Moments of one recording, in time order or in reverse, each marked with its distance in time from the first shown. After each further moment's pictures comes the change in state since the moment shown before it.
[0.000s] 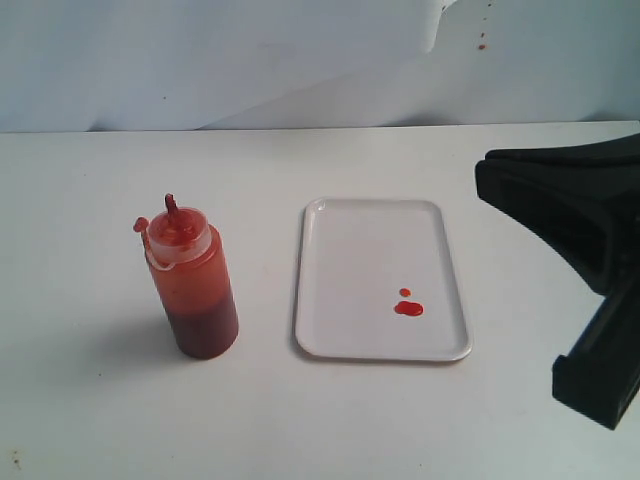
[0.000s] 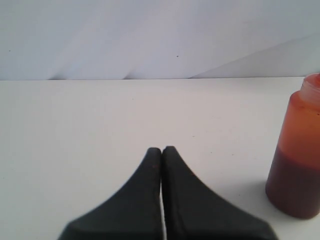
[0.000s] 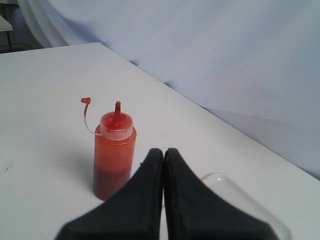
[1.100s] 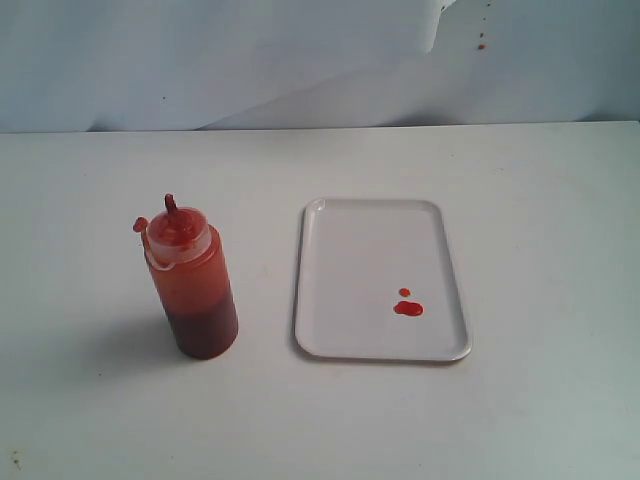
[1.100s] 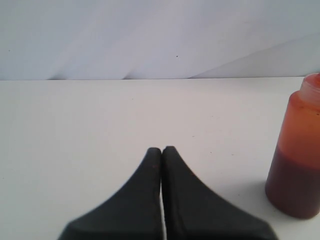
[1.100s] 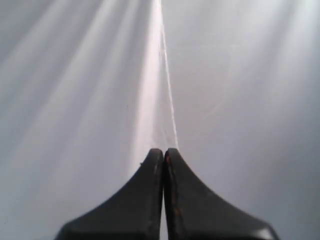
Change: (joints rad) left arm 0.000 0.000 0.000 0.000 0.000 0.000; right arm -0.622 -0.544 0.002 0.000 -0.002 0.000
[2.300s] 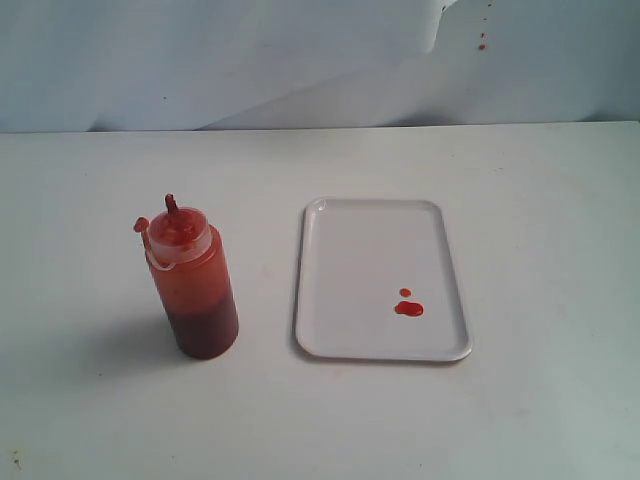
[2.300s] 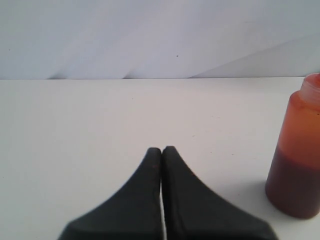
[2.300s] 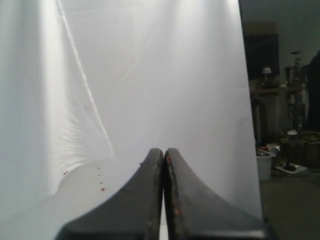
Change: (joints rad) left arm 0.000 0.000 0.002 0.000 0.000 0.000; right arm -0.391 -0.192 0.219 0.163 0.017 0.002
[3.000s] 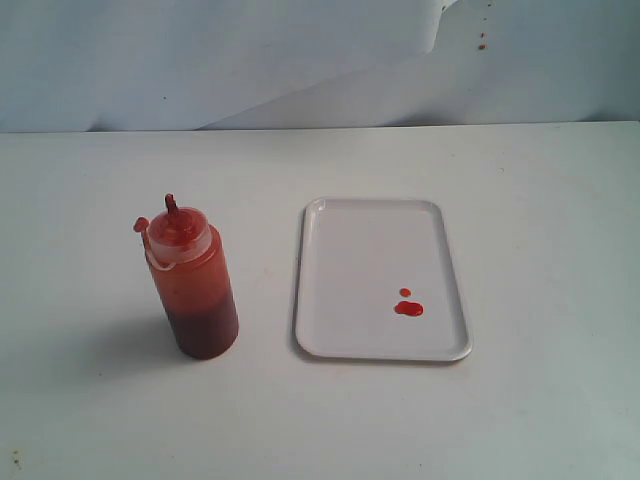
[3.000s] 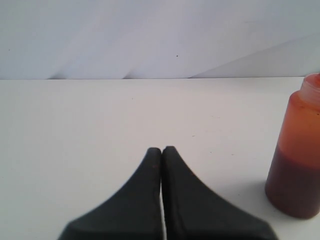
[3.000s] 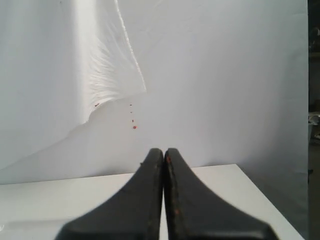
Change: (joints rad) left arm 0.000 0.000 0.000 0.000 0.000 0.000; right arm 0.000 0.001 0.413 0.155 -0.336 -0.117
